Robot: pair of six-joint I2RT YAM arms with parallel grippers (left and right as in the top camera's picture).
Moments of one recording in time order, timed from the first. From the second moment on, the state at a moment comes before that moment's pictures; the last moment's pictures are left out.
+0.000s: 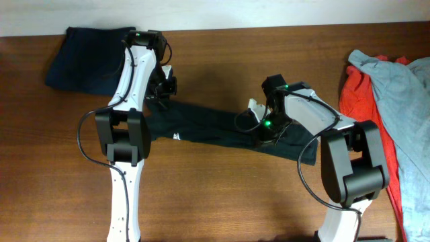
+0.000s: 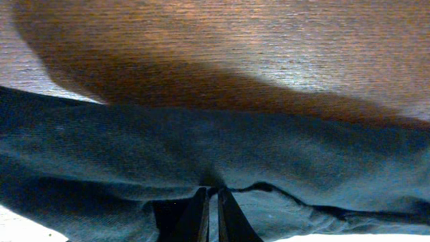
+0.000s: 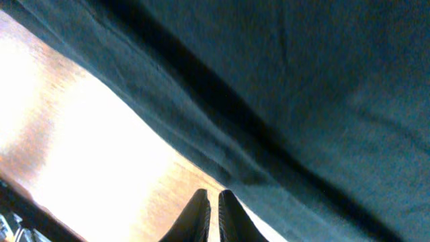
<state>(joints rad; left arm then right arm) -0.15 2.63 2.51 -1.63 0.14 -0.13 0.25 2.00 1.34 -1.01 -0.42 -0.11</state>
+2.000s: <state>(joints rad) -0.15 2.63 2.51 -1.55 0.11 -0.12 0.25 2.00 1.33 -0.87 -0.39 -0.40</state>
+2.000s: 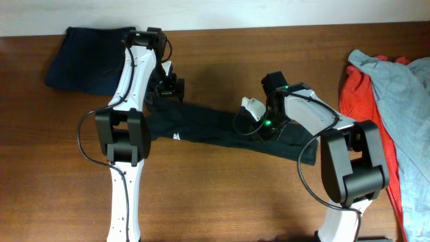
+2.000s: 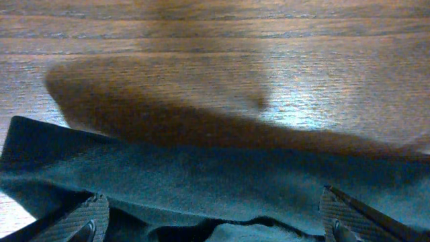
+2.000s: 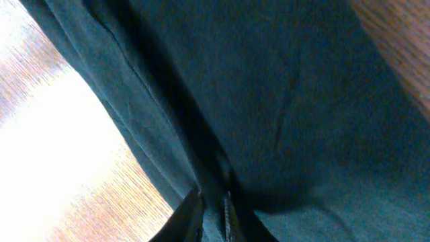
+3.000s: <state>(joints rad) -0.15 2.63 2.51 -1.55 0.11 -0.12 0.28 2.00 1.35 -1.04 -0.49 -0.35</state>
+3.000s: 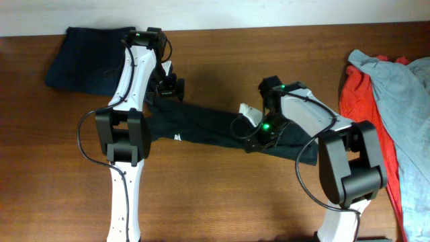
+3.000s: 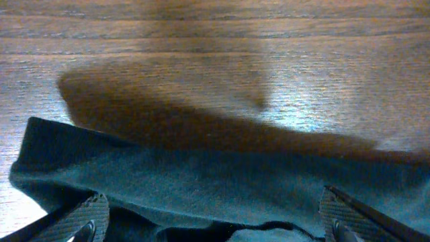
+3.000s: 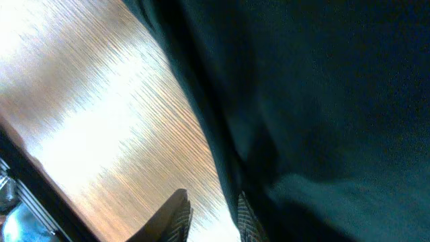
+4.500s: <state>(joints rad) -0.15 2.63 2.50 -1.55 0.11 -0.12 0.21 2.01 1.40 -1.28 -0.17 0.09</state>
